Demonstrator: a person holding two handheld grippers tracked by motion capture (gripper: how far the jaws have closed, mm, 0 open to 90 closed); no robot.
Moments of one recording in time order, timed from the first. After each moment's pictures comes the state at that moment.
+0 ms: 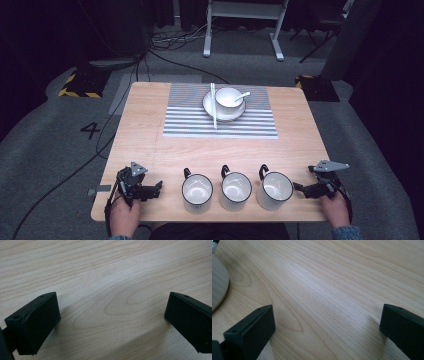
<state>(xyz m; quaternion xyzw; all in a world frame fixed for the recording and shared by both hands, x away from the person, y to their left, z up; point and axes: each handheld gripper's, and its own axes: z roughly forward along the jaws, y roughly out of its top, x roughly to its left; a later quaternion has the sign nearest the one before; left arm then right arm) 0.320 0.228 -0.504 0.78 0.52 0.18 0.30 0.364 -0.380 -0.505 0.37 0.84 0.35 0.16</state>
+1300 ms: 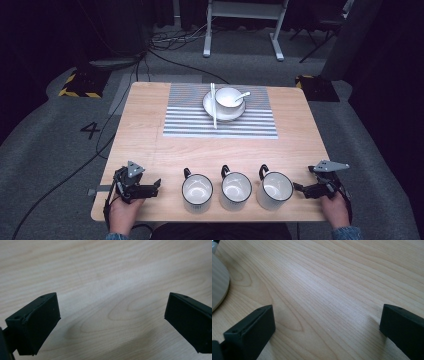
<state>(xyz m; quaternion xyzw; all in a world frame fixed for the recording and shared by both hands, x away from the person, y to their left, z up) 0.313 0.234 -0.491 0.76 0.51 0.21 0.34 0.364 -0.379 -0.505 0.38 0.84 0.35 0.16</state>
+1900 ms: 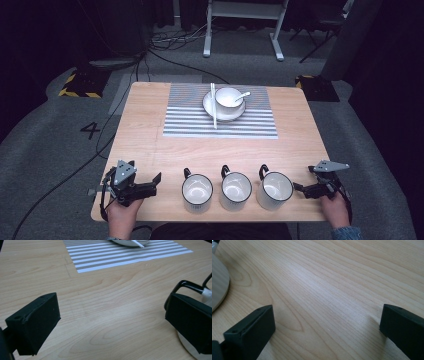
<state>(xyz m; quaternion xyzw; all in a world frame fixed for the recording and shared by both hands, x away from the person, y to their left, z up) 0.287 0.227 -0.448 0.71 0.50 0.24 0.44 0.364 -0.379 -0.505 0.38 0.84 0.35 0.16</state>
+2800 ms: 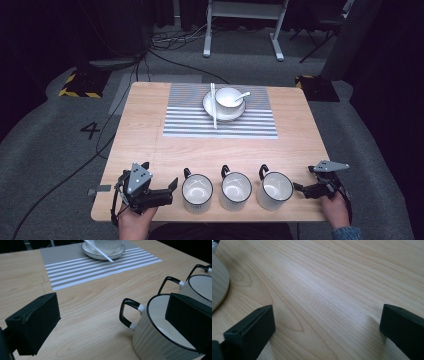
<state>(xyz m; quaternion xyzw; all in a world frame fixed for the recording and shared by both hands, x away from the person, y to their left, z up) 0.256 0.174 -0.410 0.73 0.45 0.24 0.45 0.363 -0.379 -0.505 0.38 0.84 0.35 0.16</state>
